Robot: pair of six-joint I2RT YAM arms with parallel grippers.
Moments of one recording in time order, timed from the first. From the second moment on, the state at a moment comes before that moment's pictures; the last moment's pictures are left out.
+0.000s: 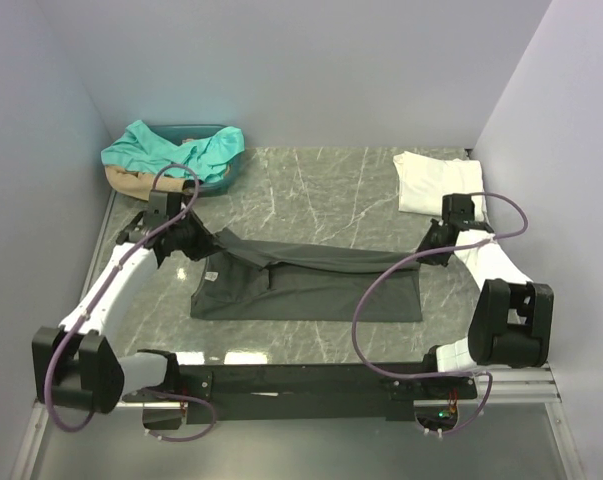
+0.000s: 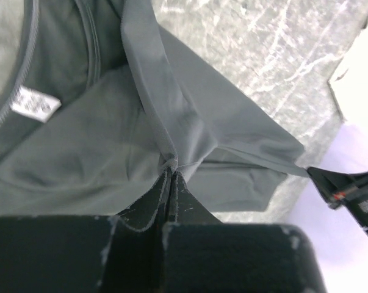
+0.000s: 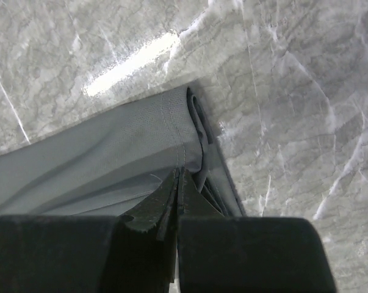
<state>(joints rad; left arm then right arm) -0.15 1.24 0.96 -0.61 0.25 -0.87 -0.11 1.43 0.90 -0.58 -0.04 0.46</state>
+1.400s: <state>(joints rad) -0.12 1.73 1.16 -0.48 0.08 -0.71 -0.06 1.52 0.96 -0.50 0.01 0.51</state>
